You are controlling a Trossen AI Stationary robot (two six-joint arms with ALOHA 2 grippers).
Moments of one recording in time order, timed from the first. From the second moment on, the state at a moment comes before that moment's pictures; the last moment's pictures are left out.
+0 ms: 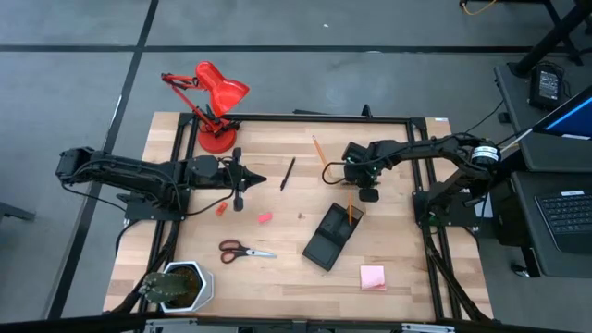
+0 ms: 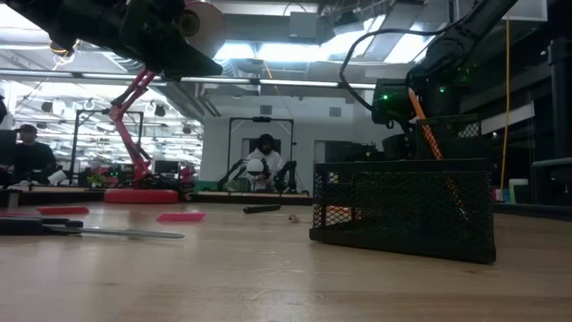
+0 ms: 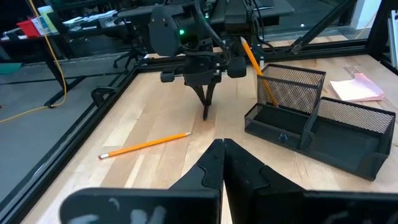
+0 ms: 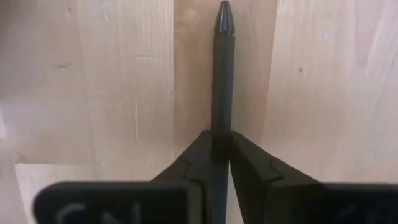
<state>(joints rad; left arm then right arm) 0.04 0.93 0.44 0.23 -0.14 0.09 -0.40 1.62 0.77 -0.61 -0.05 -0.43</state>
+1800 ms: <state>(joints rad) 0.04 0.93 0.44 0.21 -0.14 0.12 -0.19 0.78 0.77 -0.45 -0.06 0.00</state>
